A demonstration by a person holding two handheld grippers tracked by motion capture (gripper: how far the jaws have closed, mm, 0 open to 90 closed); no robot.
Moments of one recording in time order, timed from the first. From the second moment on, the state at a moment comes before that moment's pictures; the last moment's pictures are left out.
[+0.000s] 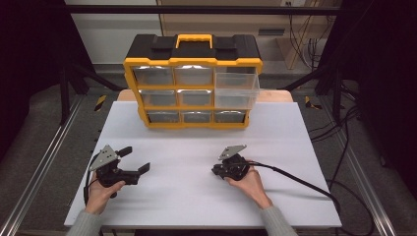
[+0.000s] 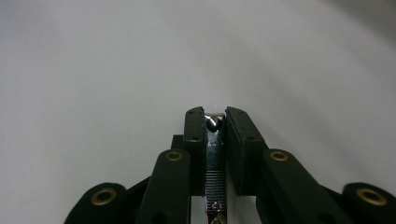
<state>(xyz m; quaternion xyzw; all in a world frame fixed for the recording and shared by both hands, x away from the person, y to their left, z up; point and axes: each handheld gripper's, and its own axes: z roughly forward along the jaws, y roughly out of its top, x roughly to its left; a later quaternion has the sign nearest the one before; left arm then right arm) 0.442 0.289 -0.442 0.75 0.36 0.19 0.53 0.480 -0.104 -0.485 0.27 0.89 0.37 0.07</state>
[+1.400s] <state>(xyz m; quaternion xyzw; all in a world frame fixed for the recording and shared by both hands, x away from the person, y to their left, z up) 0.442 0.289 -0.442 0.75 0.36 0.19 0.53 0.473 -0.118 -0.451 0.28 0.87 0.40 0.07</state>
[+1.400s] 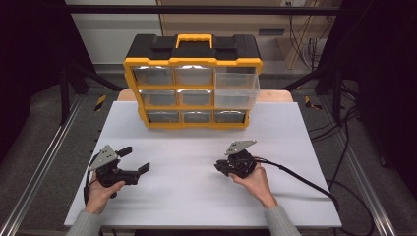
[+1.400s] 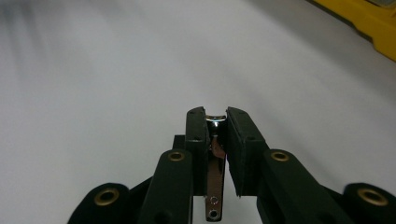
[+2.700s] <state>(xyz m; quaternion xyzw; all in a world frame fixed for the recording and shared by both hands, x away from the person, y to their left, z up) 0.443 0.288 -0.443 0.75 0.36 0.19 0.52 0.464 -0.153 -0.393 0.30 0.82 0.48 0.11</state>
